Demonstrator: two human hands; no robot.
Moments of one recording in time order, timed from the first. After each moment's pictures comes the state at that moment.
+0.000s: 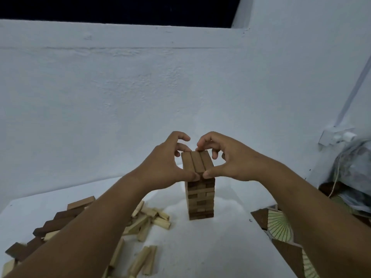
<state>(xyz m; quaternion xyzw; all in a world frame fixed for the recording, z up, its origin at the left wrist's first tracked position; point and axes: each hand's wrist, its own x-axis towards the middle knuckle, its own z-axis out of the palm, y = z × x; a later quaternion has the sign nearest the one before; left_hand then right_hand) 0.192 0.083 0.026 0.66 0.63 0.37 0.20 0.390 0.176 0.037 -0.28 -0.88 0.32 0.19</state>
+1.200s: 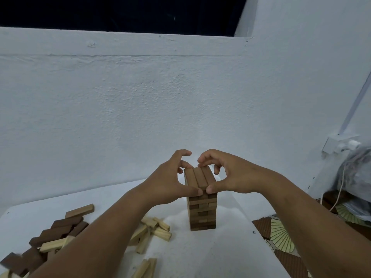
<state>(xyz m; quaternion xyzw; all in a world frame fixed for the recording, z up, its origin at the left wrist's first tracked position) 0.187 0.098 -0.003 0.64 0.65 0.33 0.25 0.387 0.193 0.023 -0.30 -0.90 0.30 0.12</state>
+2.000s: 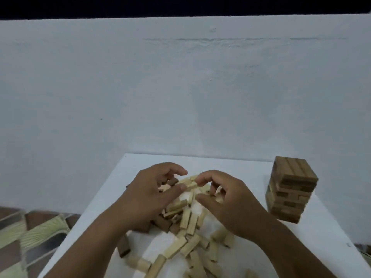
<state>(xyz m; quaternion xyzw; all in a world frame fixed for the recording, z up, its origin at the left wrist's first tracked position) 0.101 -0.124 -0.006 0.48 0.74 0.46 0.14 0.260 0.012 -0.021 -0.16 -0.88 0.38 0.25</state>
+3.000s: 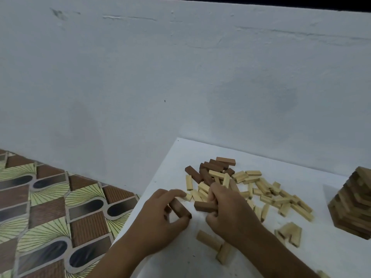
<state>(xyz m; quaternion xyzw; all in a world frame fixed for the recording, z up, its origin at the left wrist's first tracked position) 0.041 -0.268 -0.112 0.38 0.82 0.41 0.13 0.155 -0.097 -0.089 -0.16 -0.96 0.19 0.13</state>
